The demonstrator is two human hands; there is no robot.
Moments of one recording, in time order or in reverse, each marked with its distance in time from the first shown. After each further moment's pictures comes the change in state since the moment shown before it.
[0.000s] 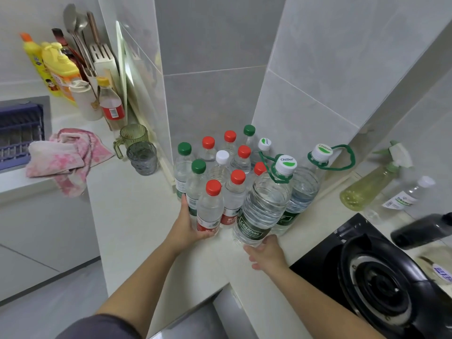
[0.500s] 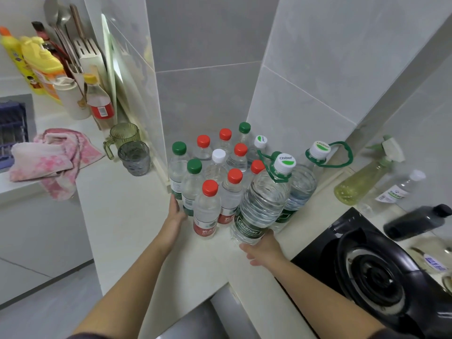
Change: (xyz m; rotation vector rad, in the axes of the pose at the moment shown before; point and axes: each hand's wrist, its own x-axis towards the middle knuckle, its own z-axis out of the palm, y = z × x) left_hand 0.028 -0.023 -0.017 -0.359 0.043 -0.192; right_hand 0.005 -0.011 -0.002 -0.059 -0.054 0.053
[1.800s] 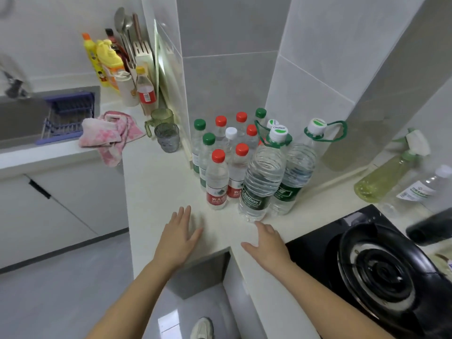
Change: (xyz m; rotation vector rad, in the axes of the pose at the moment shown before) left_hand -0.172 -0.006 0.046 0.985 0.238 -0.038; right_hand -0.068 0.033 -0.023 -0.762 -0.092 -0.454
